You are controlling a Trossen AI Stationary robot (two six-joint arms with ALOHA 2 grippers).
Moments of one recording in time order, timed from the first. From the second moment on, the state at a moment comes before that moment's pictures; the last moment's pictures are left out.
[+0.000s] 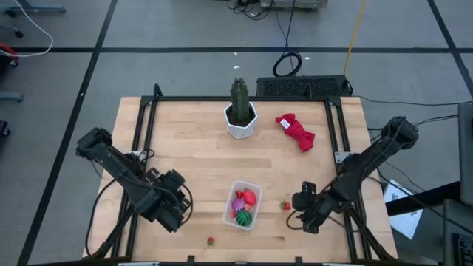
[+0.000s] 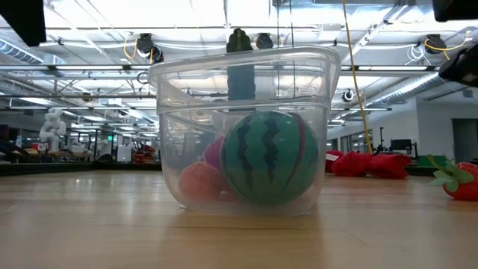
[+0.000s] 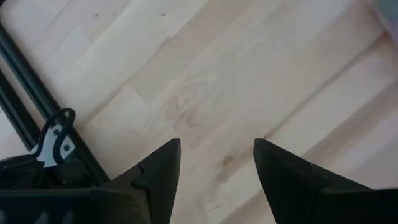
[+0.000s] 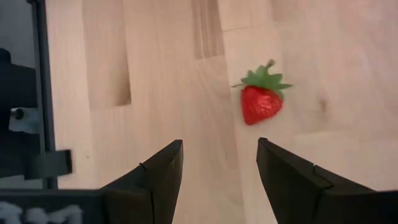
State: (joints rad) left arm -0.72 1.61 1.41 -1.56 -0.38 -1.57; right arm 0.74 1.35 0.80 -0.59 0.15 0.88
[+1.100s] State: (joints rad) left arm -0.72 1.61 1.37 -1.56 -0.42 -1.54; right arm 0.55 1.56 0.80 -0.55 0.10 0.92
